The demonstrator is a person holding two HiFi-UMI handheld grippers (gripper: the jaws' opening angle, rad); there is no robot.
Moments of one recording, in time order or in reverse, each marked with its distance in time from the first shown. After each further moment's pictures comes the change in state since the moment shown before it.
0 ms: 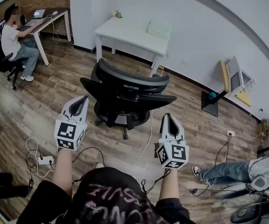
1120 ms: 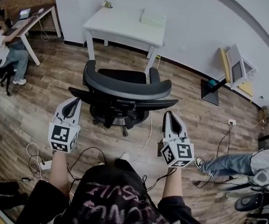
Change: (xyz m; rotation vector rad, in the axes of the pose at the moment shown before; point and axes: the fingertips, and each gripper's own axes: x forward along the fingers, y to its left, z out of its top) left arm 0.078 0.031 -0.041 0.045 0.084 -0.067; right arm 0.065 -0.031 -0.027 0.052 0.035 0.002
